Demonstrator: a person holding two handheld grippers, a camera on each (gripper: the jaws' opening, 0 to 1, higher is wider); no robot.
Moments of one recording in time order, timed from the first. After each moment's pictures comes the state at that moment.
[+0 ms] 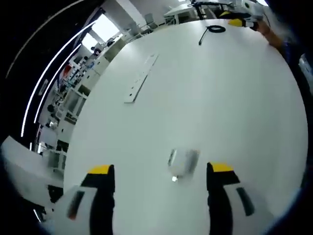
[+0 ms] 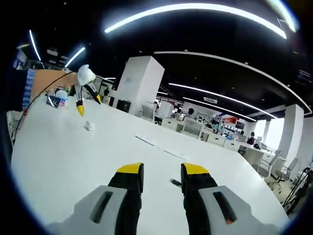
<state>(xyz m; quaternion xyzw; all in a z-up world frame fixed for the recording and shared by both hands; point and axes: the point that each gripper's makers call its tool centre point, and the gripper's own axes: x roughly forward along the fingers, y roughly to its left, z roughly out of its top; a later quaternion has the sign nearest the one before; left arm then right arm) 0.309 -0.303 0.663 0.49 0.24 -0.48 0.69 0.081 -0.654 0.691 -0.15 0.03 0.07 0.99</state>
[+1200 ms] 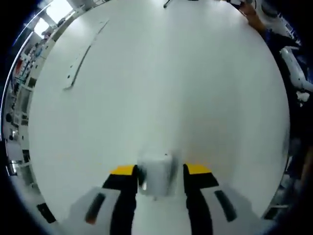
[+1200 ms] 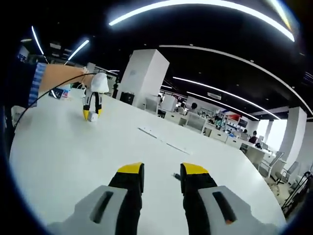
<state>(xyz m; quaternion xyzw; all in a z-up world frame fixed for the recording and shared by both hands) 0.293 -0.313 0.587 0.52 0.39 -0.56 0.51 0.086 -0.651 0.678 -0.17 0.06 0.08 0.98</state>
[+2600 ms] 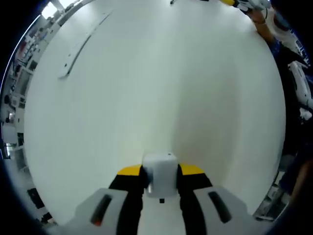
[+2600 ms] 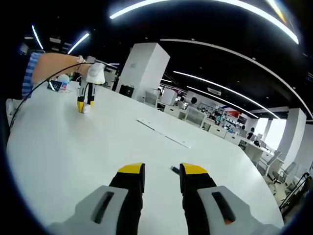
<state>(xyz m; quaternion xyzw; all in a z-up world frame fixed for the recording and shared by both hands) 0.260 -0.310 0.583 0.50 0.44 -0.53 0.52 0.090 -0.662 0.659 -0.18 0.09 0.08 0.98</state>
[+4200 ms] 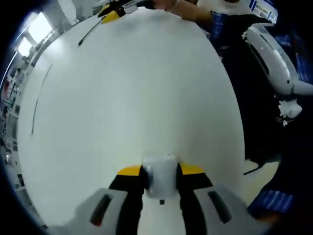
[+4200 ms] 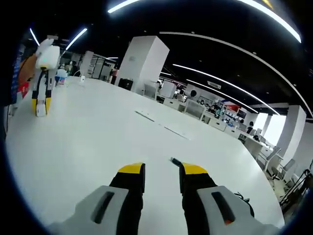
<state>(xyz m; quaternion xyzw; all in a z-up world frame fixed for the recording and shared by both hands) 0.055 -0.314 0.585 0.50 0.35 -0.65 0.46 0.092 -0.663 0.642 -0.18 0.12 0.07 0.97</state>
